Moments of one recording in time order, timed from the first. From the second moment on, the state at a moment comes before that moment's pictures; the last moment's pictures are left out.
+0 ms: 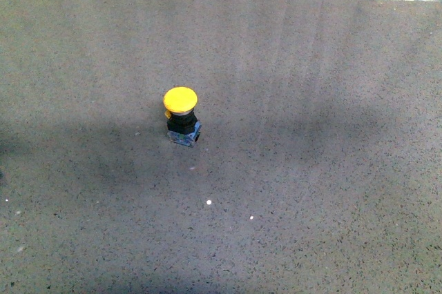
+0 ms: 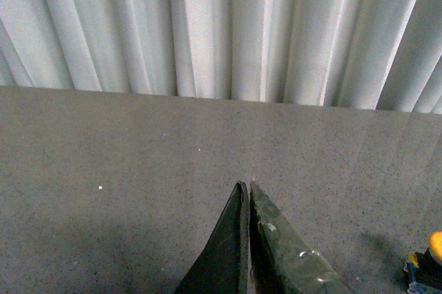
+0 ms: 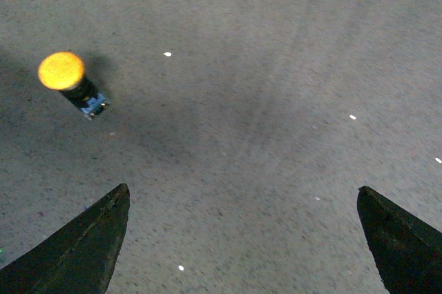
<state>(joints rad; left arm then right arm) 0.00 0.68 0.01 0.65 0.00 -0.01 0.32 1.15 0.60 -0.06 0.13 -0.02</state>
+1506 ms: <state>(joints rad) 0.00 0.02 0.01 0.00 0.00 -0.01 0.57 2.00 1.32 -0.25 0.08 0.25</state>
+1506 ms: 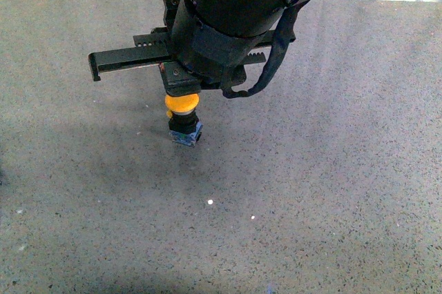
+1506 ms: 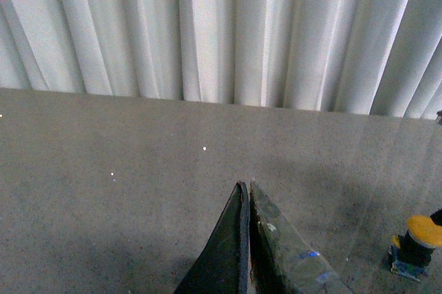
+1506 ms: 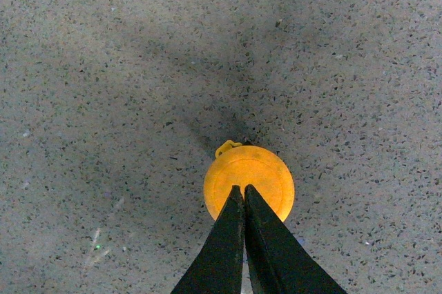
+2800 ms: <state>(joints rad) 0.00 0.02 0.01 0.00 0.00 -0.01 0.52 1.86 1.20 -0.13 0.08 0.28</state>
